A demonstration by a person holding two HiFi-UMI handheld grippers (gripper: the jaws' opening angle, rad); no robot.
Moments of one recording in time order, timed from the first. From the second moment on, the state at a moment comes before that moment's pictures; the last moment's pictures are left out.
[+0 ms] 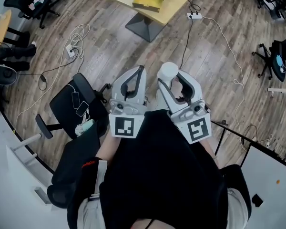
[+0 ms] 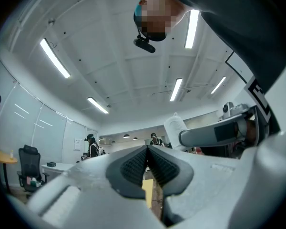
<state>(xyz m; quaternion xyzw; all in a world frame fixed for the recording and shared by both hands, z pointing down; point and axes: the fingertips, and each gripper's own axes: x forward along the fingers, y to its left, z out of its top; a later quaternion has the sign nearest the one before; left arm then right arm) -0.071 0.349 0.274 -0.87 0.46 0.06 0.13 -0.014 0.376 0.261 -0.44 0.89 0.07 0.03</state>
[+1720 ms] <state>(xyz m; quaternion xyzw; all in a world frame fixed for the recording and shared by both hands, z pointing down) 0.043 0.095 0.291 -0.83 0.54 0.02 0.12 0.107 0.098 0.284 -0.36 0.93 0.04 0.04</state>
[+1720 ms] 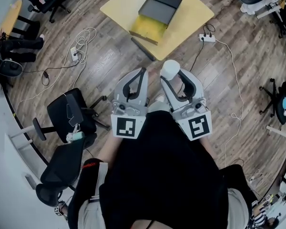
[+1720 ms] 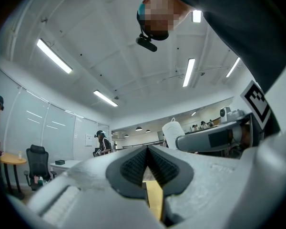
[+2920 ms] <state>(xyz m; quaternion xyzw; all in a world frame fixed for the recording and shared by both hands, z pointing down) -0.004 -0.092 0.308 -0.85 0.52 0.03 0.11 0.050 -0.083 0.326 -0.37 0.93 0.02 -0.06</state>
